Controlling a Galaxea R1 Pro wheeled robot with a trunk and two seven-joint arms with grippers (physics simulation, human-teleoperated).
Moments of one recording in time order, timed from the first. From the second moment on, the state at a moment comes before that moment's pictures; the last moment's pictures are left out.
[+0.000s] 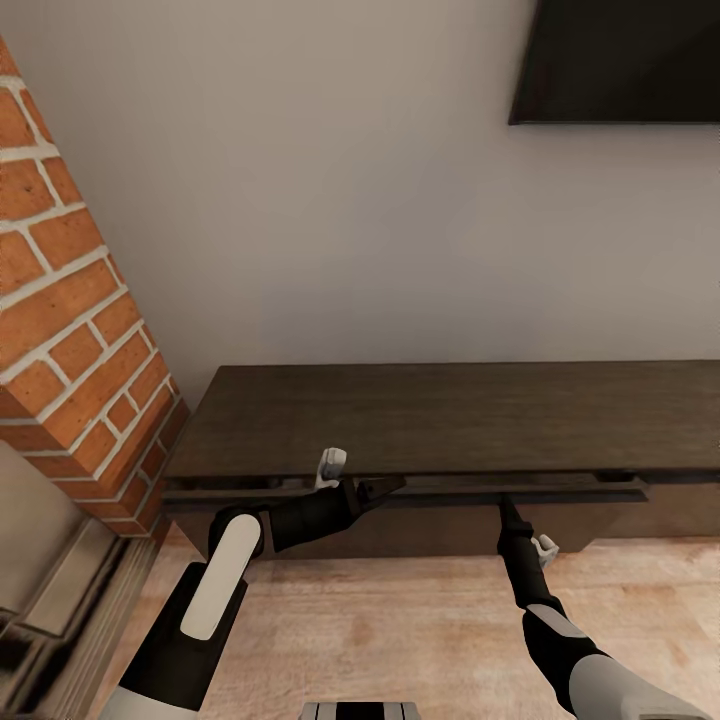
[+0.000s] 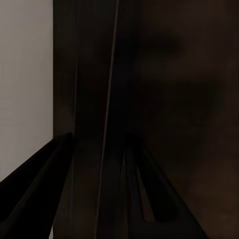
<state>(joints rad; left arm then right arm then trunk) -0.46 -0.11 -0.20 -1.43 0.98 0.96 -0.28 -0.66 -0.08 0.00 -0.19 -1.59 -0.06 0.99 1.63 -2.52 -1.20</state>
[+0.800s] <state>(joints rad) -0.46 -0.11 -0.20 -1.43 0.98 0.96 -0.28 -0.66 -0.08 0.00 -0.19 -1.59 -0.06 0.99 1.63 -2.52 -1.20</state>
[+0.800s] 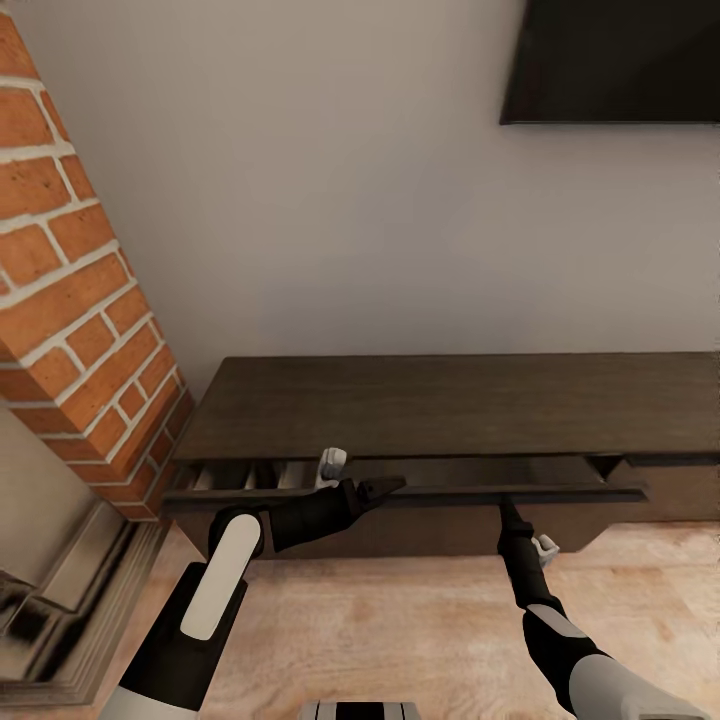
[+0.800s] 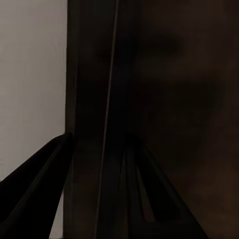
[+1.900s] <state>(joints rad) -0.46 -0.11 -0.20 -1.43 0.98 0.96 -0.28 -0.66 -0.08 0.00 -0.19 -1.59 -0.06 0.99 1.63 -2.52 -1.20</state>
